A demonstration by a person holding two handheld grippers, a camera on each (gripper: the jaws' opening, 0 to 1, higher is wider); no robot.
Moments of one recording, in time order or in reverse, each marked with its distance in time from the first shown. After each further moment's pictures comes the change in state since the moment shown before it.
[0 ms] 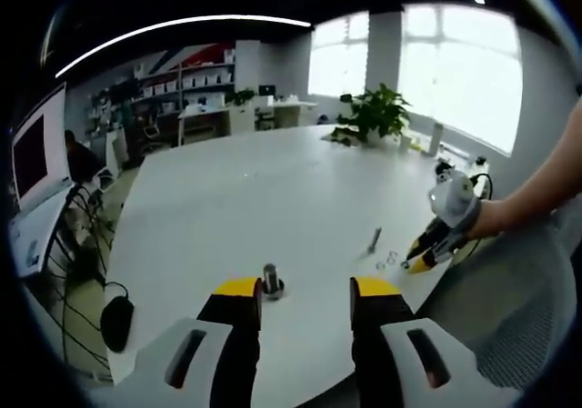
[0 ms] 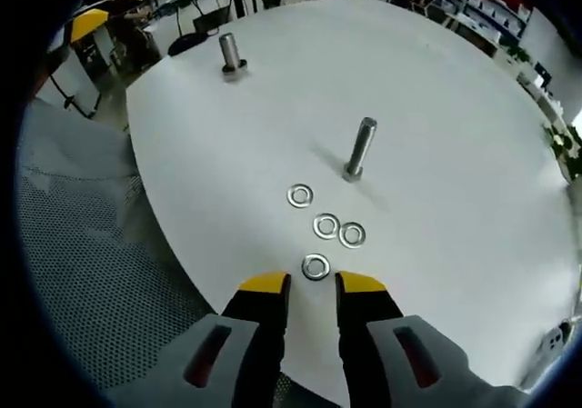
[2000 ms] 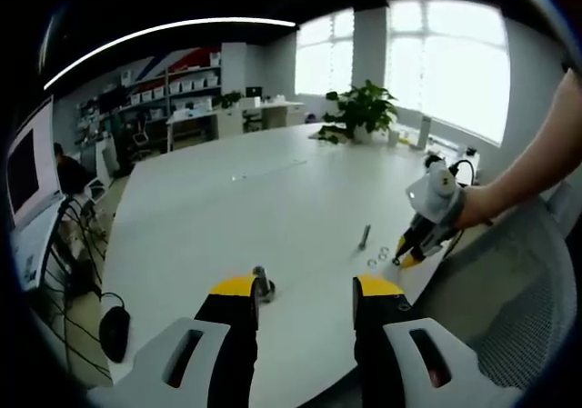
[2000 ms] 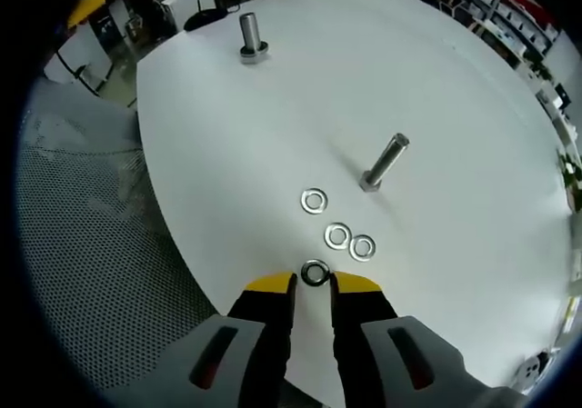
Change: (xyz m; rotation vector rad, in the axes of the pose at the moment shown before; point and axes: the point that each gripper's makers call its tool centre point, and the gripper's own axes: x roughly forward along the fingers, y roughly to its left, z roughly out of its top) left arm 0.003 -0.012 0.000 0.054 0.007 -0.042; right arm 0.005 0.003 0.005 -0.107 0.076 0.019
